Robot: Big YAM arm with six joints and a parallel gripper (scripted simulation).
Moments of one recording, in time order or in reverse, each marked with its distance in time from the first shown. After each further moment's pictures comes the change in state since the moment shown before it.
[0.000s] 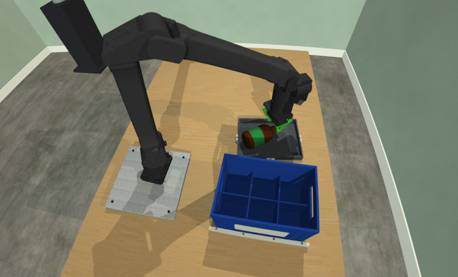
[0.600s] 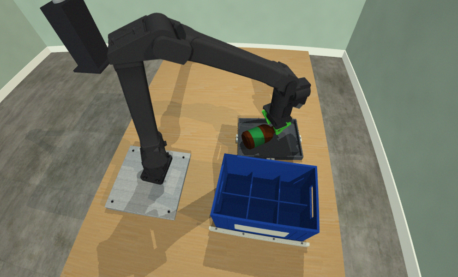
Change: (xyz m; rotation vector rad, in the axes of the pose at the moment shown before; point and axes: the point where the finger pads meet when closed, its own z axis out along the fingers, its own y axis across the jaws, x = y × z) arm 0.000 0.000 0.018 0.000 0.004 -0.001
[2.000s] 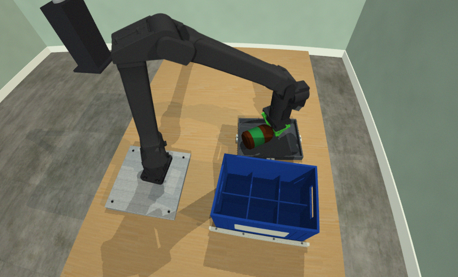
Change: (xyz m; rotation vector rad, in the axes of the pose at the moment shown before) arm 0.000 0.000 0.013 0.001 -0.006 0.000
